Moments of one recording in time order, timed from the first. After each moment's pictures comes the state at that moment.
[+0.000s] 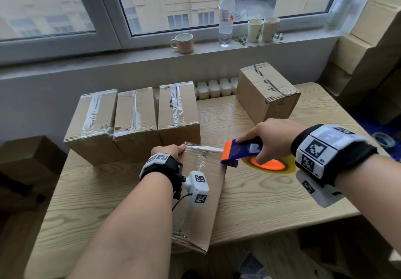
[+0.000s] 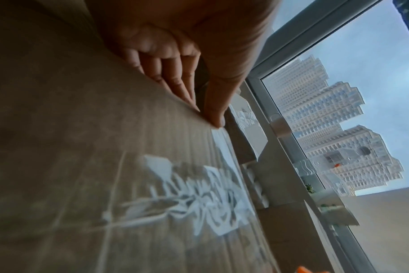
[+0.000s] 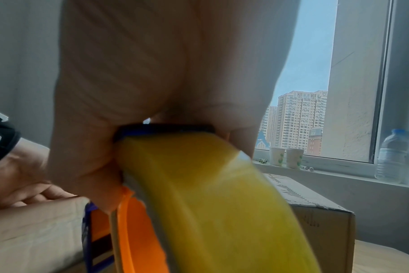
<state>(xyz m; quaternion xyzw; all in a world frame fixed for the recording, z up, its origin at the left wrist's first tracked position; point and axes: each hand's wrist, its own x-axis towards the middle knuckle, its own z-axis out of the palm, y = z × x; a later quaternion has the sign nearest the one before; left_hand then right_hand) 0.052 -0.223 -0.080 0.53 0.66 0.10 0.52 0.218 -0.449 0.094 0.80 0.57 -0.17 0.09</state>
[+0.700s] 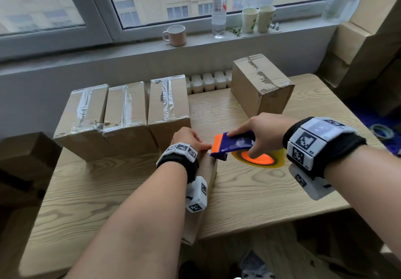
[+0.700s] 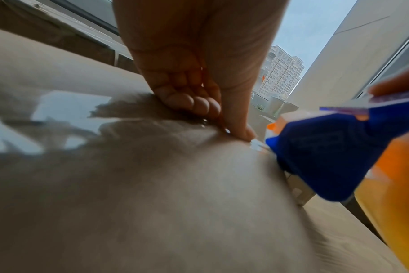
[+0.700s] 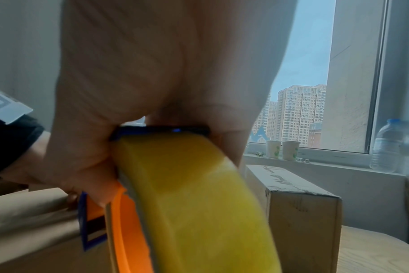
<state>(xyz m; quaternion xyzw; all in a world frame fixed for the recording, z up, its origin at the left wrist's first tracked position) 0.107 -0.293 -0.028 0.80 0.49 0.01 0.34 0.239 -0.457 0.081 0.79 0.59 -0.19 0.05</state>
